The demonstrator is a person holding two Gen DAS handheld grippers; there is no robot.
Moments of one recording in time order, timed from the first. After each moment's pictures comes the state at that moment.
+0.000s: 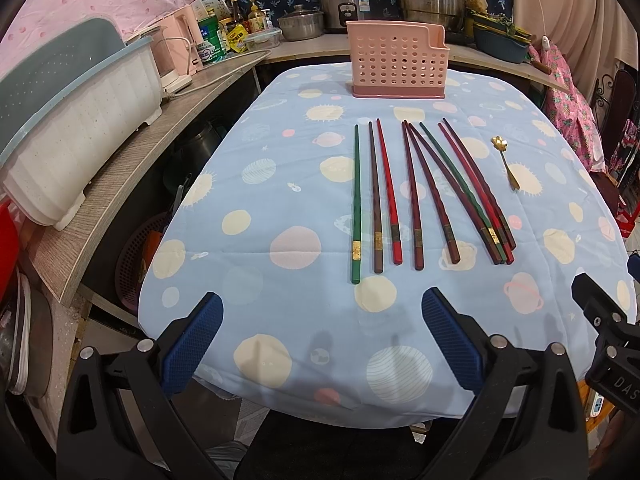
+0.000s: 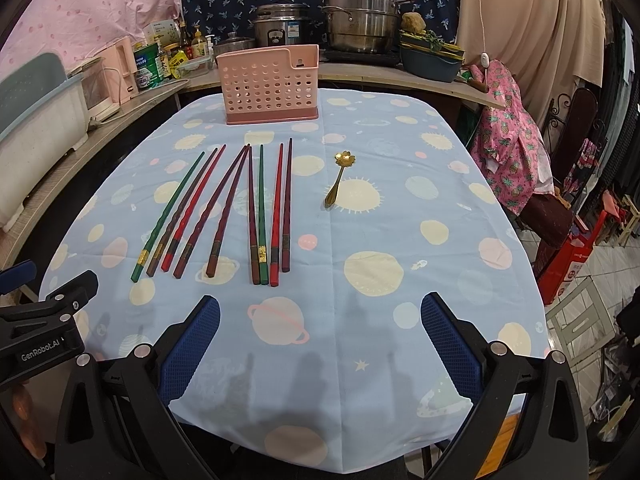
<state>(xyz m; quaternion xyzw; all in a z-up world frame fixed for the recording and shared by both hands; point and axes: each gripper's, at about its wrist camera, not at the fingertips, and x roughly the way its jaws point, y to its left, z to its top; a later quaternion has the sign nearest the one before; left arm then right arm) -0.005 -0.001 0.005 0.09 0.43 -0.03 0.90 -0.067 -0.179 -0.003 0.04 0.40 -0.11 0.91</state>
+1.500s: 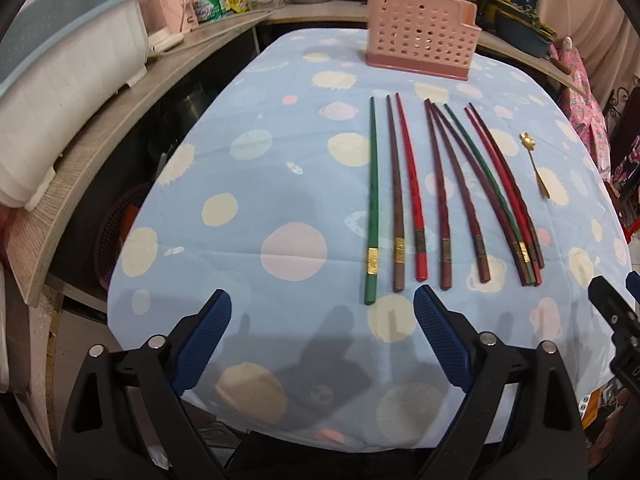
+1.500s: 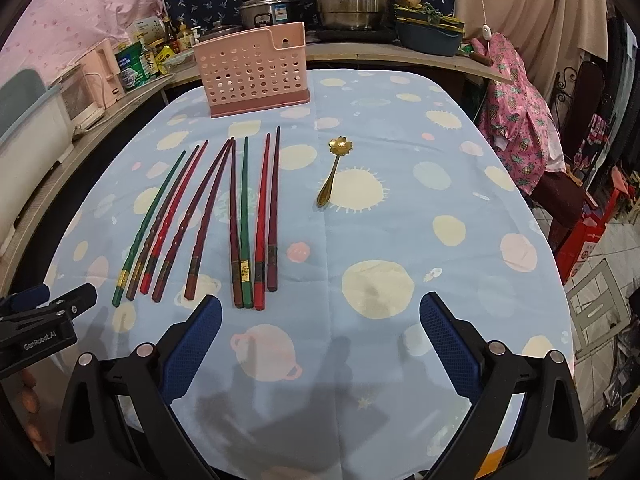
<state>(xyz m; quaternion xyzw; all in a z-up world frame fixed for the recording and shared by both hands) 0.052 0.014 -0.028 0.04 0.49 -0.03 0.87 -0.027 -0.201 -0.023 0.08 0.42 -0.11 0.90</state>
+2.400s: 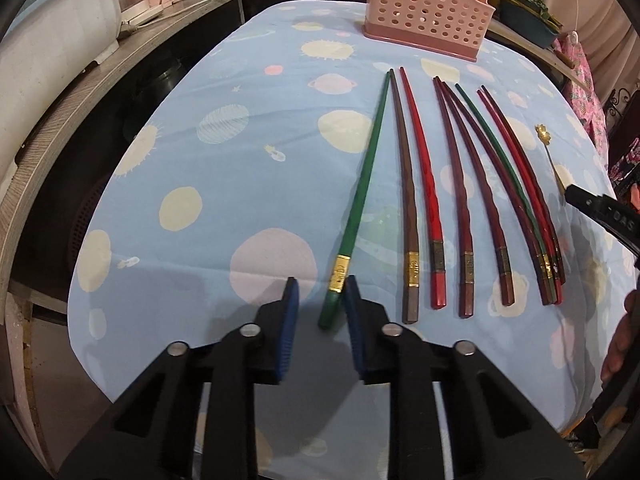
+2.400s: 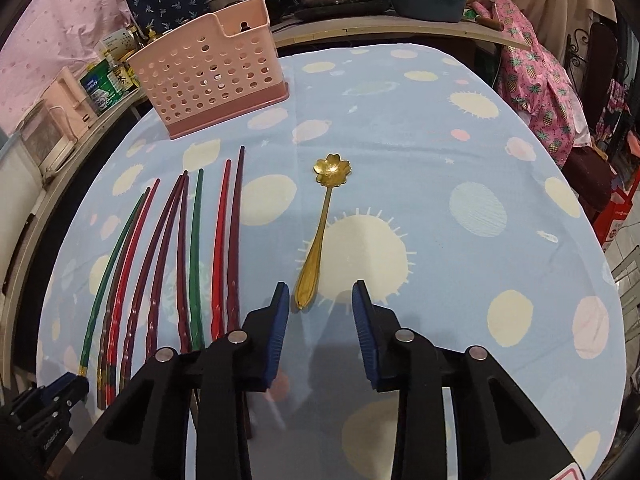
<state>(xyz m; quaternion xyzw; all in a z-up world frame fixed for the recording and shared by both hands) 0.086 0.012 -0.060 0.03 0.52 -0.06 0.85 0.085 -0.249 -0.061 0.15 0.45 -0.10 0.88</state>
